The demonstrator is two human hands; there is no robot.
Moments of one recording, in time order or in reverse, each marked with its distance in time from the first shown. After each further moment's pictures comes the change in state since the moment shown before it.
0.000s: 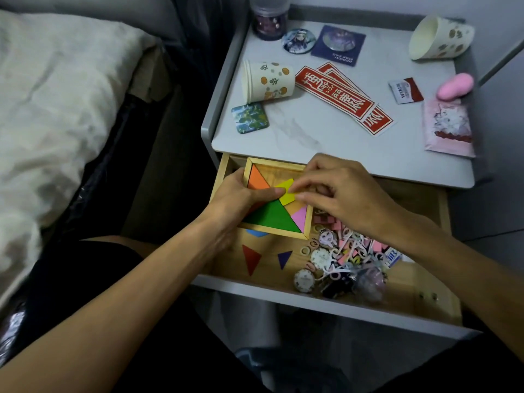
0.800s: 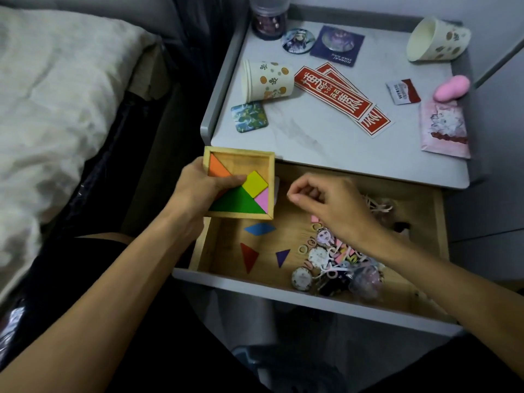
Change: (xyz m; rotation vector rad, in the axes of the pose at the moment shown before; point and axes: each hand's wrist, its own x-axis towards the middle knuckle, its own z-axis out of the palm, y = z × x) left_hand 0.000 0.014 -0.039 0.128 0.272 0.060; right_hand -0.010 0.004 0.032 0.220 0.133 0.167
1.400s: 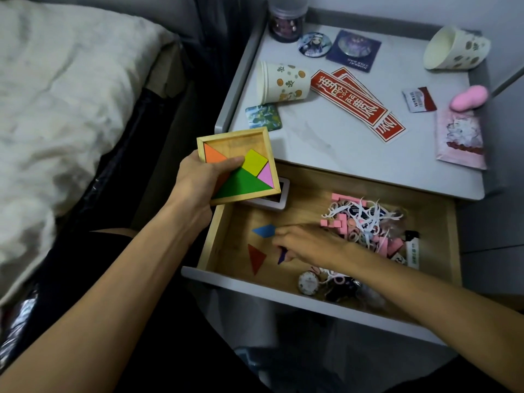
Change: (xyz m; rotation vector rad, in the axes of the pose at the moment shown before) left_hand 0.008 0.010 -0.009 -0.187 0.109 -0.024; right_hand 0.004 0.051 0.070 -0.634 -0.754 -0.247
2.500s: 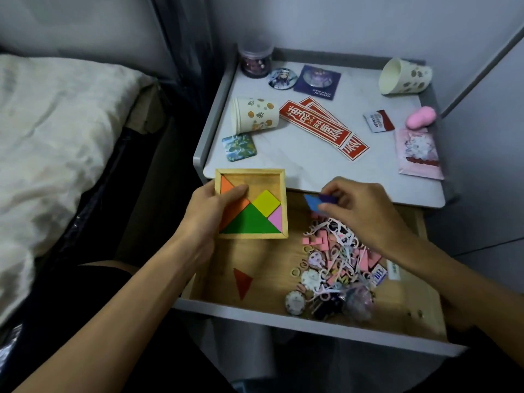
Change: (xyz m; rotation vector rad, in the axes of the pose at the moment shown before) left_hand -0.026 -0.002 0.029 0.039 -0.234 0.018; right_hand -0.098 0.011 -0.094 0.486 0.755 0.525
